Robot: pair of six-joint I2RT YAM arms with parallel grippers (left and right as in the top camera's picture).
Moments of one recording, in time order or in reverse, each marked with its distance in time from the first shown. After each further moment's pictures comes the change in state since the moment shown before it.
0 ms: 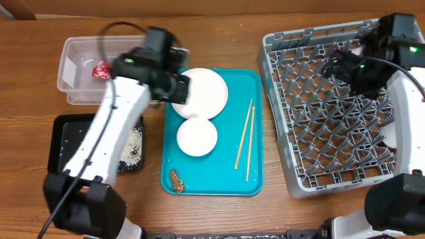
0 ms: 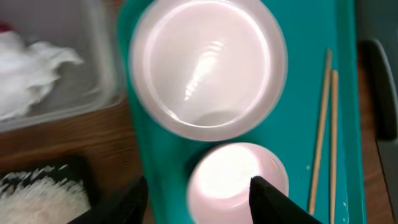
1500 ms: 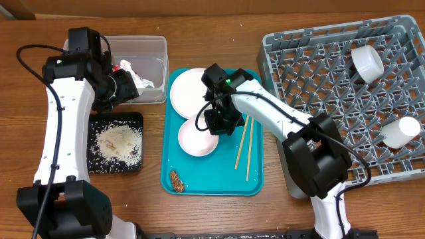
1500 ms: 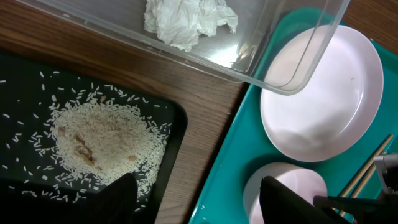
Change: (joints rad) left arm 0.338 -0.026 0.006 -0.122 -0.009 -0.224; right arm 0.771 0.440 0.000 0.095 -0.065 0.081
